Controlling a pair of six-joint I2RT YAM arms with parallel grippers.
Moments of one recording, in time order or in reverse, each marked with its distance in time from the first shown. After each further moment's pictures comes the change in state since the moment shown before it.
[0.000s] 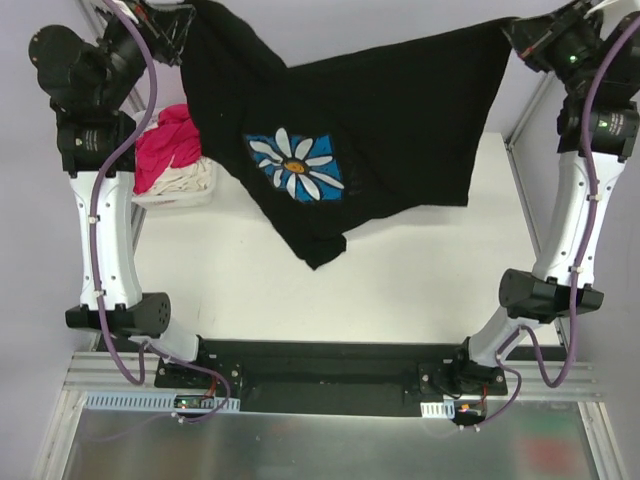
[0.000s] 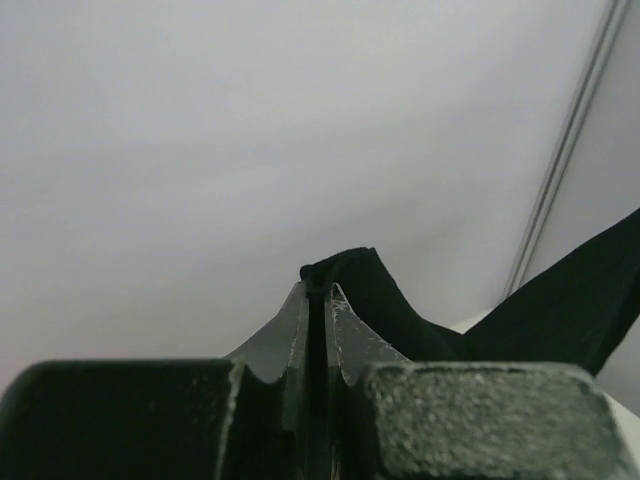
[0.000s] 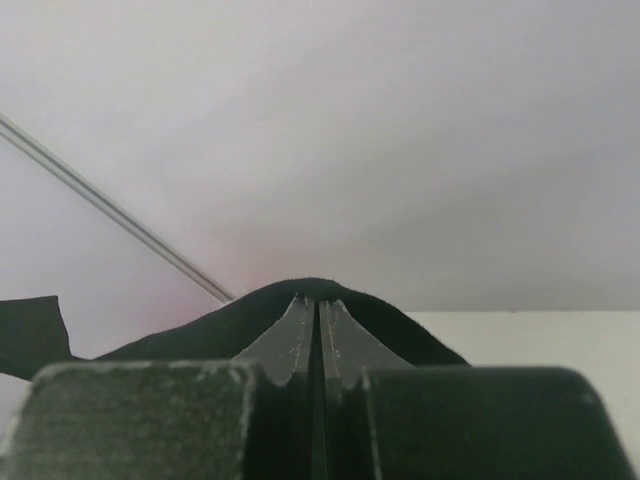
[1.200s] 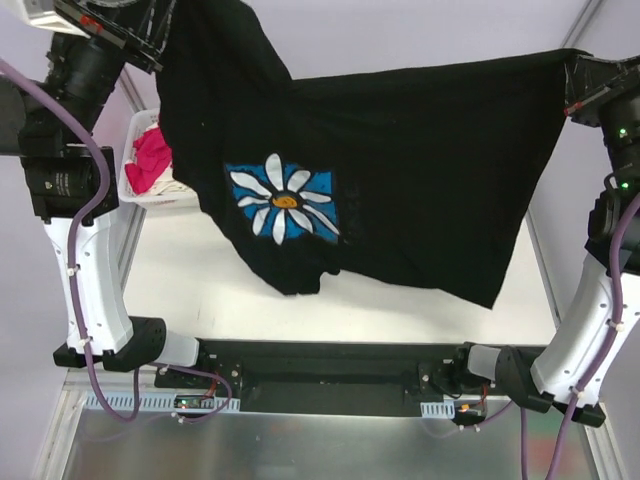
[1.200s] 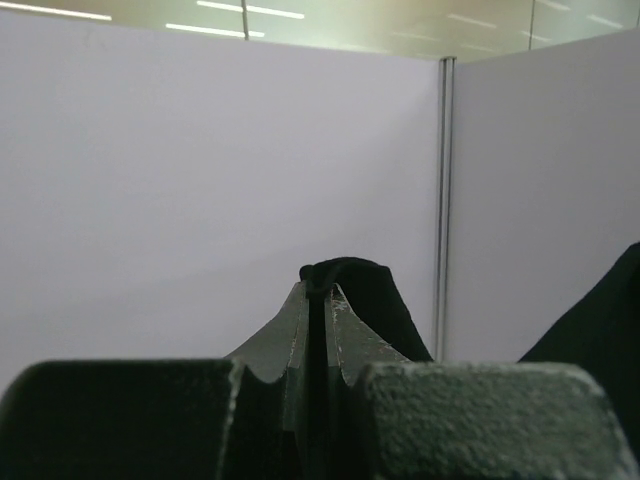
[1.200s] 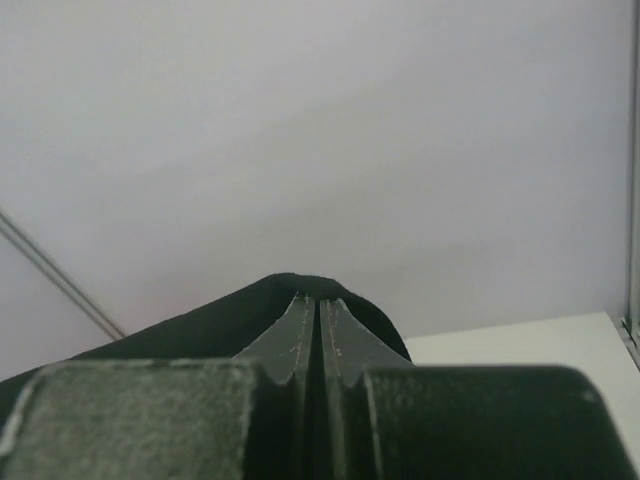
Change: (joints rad) left arm -0.081 -0.071 0.201 0.155 0.035 -0.153; right arm -0.092 -0.482 -0.203 -0.086 0.173 -0.151
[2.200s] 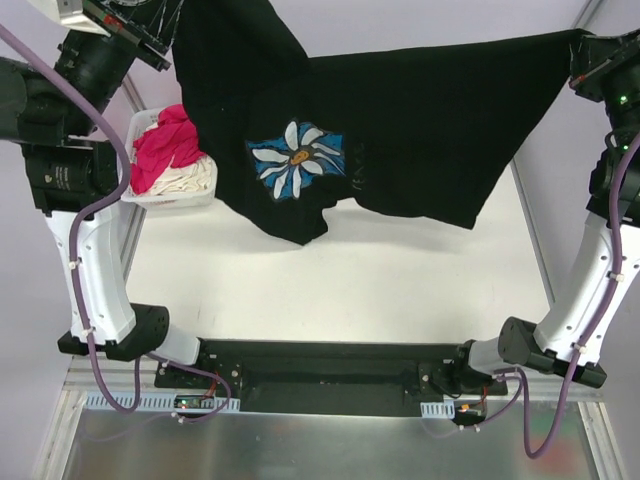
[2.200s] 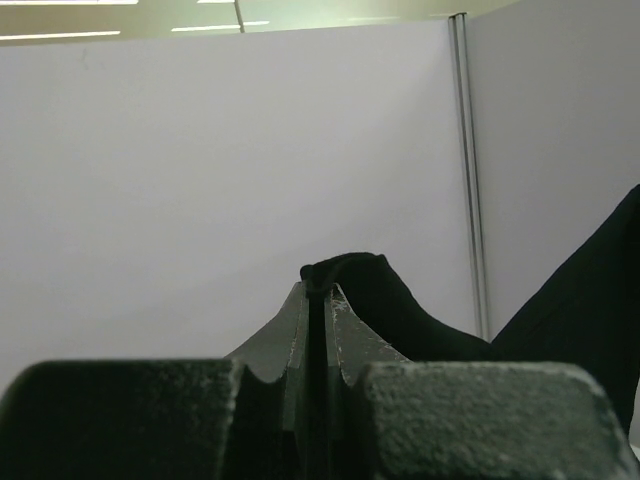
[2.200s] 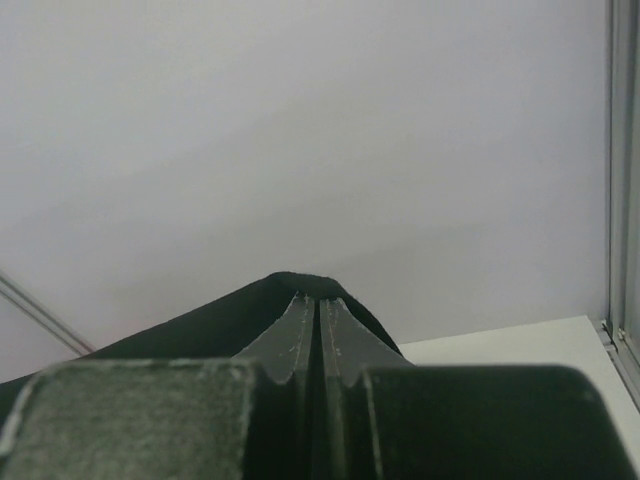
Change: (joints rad) left arm -0.046 0.047 0.104 -0.143 0.016 0.214; right arm -0.051 0.156 0.058 0.028 0.008 -0.001
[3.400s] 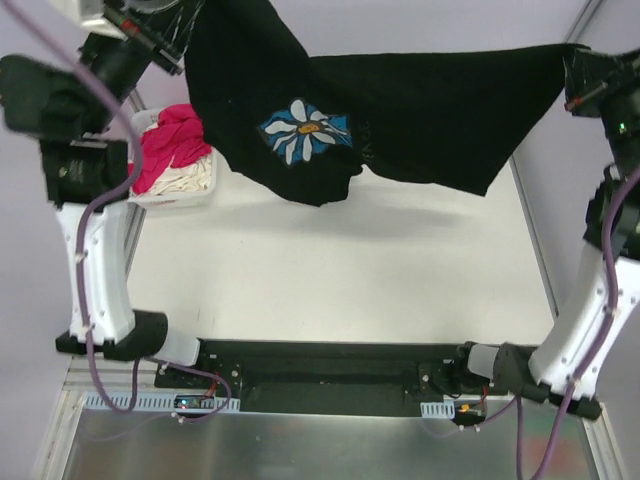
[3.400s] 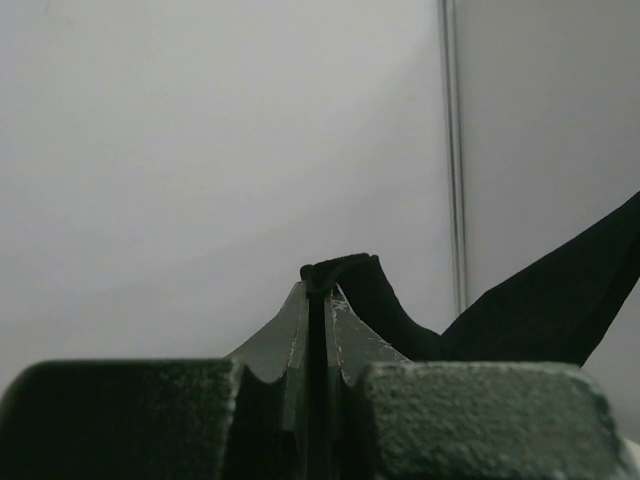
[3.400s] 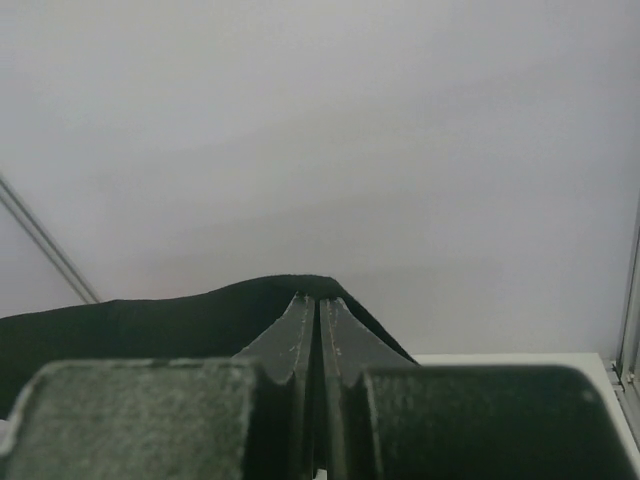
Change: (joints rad) left arm -0.013 0.048 -0.100 0.091 0.025 -0.034; right arm -0.005 -0.060 -0.087 0.101 -0.121 -0.033
